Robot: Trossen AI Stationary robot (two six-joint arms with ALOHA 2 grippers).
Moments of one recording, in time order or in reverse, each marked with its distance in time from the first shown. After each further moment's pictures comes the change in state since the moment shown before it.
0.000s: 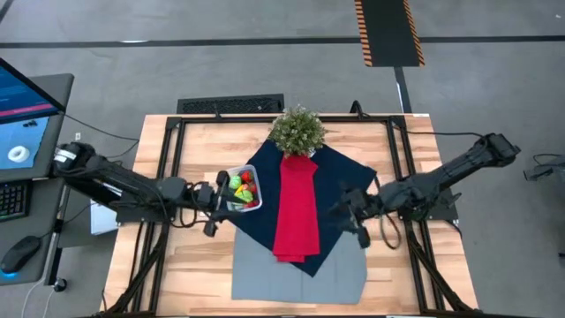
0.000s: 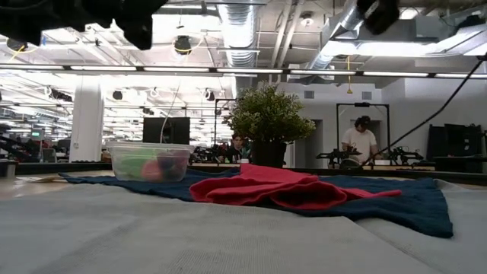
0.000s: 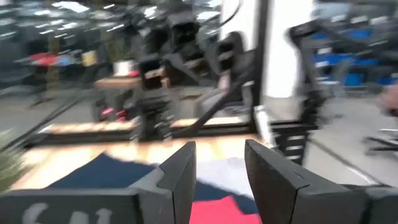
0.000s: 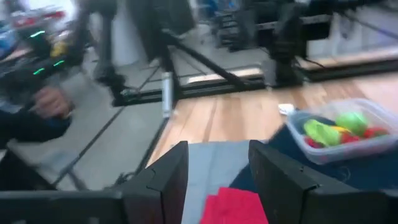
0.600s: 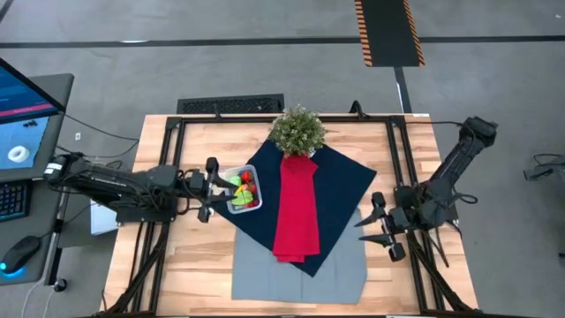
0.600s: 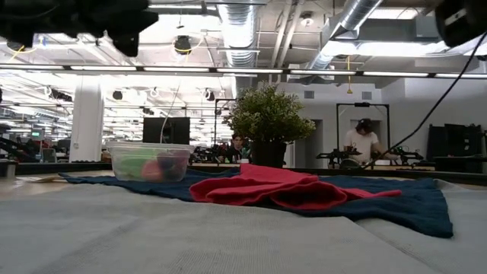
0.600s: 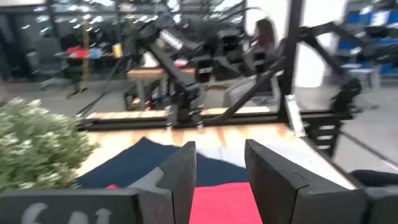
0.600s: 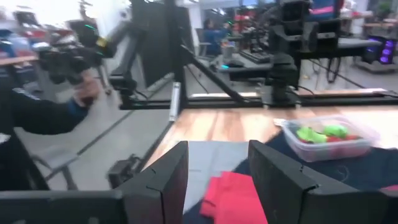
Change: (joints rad) left arm 0.162 -0.279 -0.015 -0.319 0.066 0.025; right arm 0.486 -0.288 -0.350 0.205 0.541 -0.126
